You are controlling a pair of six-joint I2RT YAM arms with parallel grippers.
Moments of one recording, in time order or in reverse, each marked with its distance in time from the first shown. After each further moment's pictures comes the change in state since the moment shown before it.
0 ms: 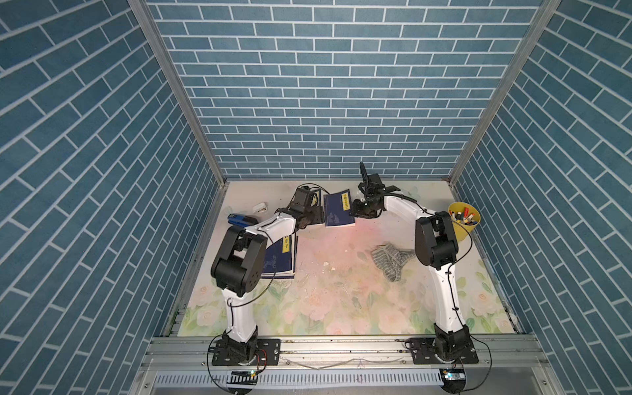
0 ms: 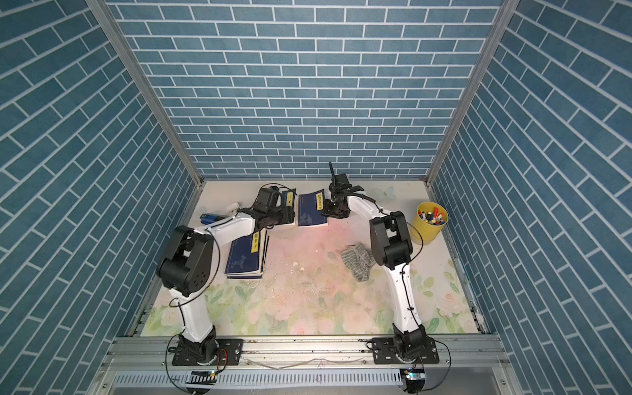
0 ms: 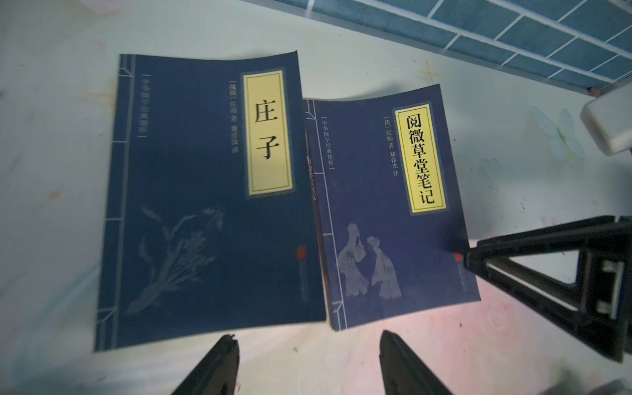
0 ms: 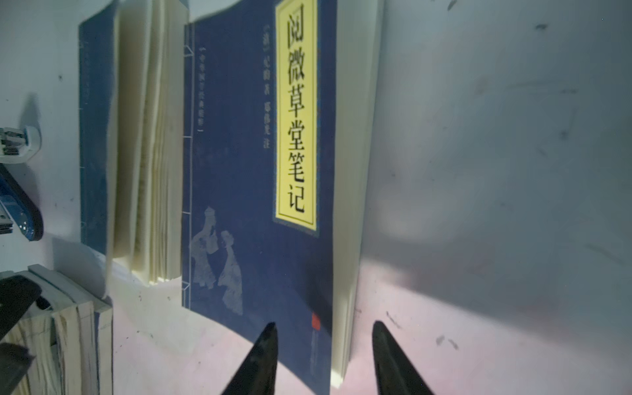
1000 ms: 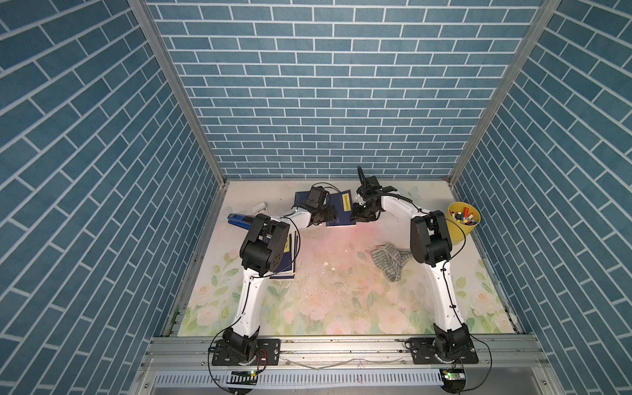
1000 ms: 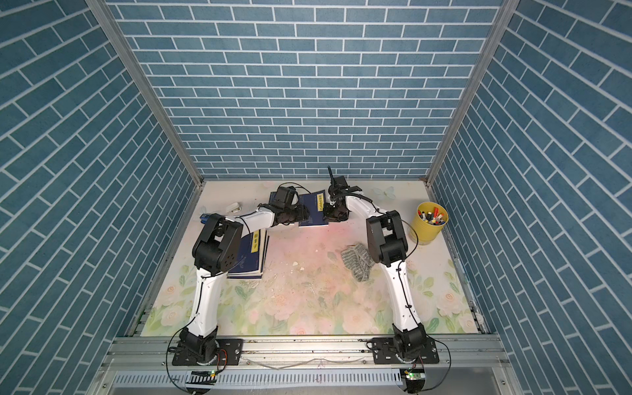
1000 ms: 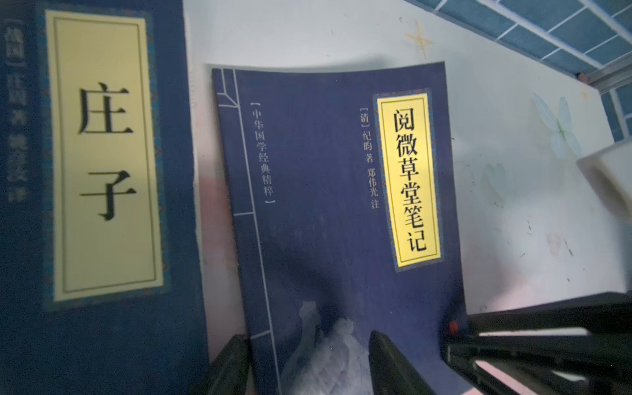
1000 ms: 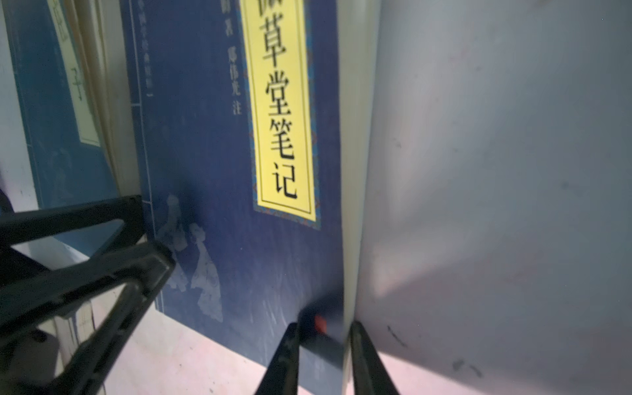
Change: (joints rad) left arm -0.018 0.290 0.254 0.023 0.114 -0.060; right arm -0.003 0.056 0.055 -0.087 -0.028 -0.002
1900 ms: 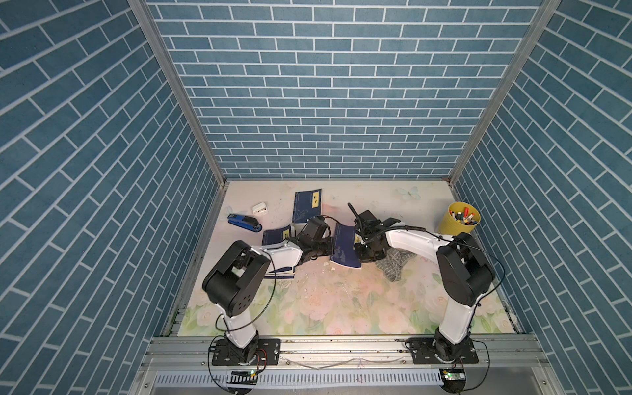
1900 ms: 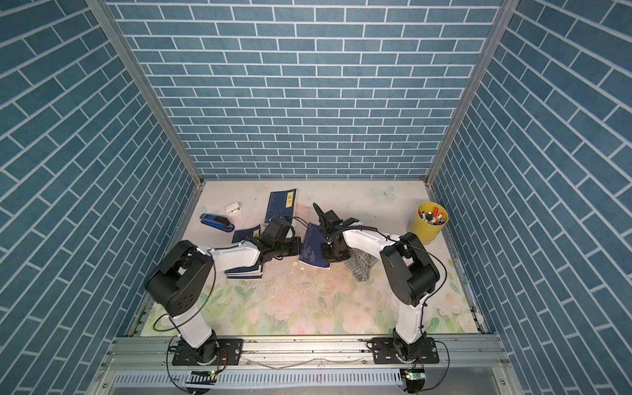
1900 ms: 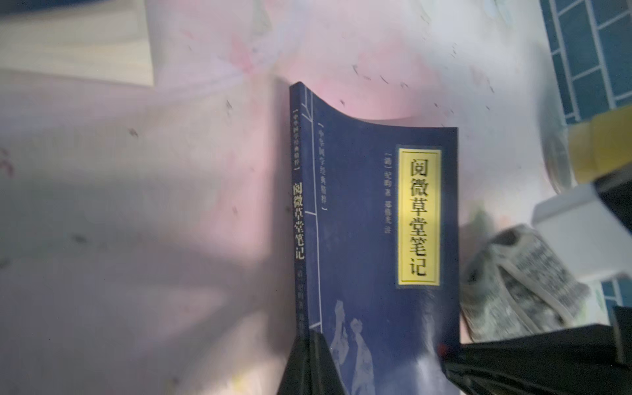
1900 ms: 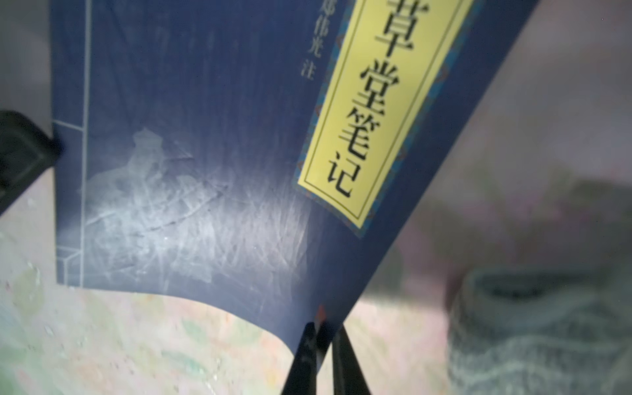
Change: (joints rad) left arm -0.216 -0.571 -0.748 0.195 -0.010 -0.142; right arm 0.276 -0.609 -0.821 0.053 0.211 0.112
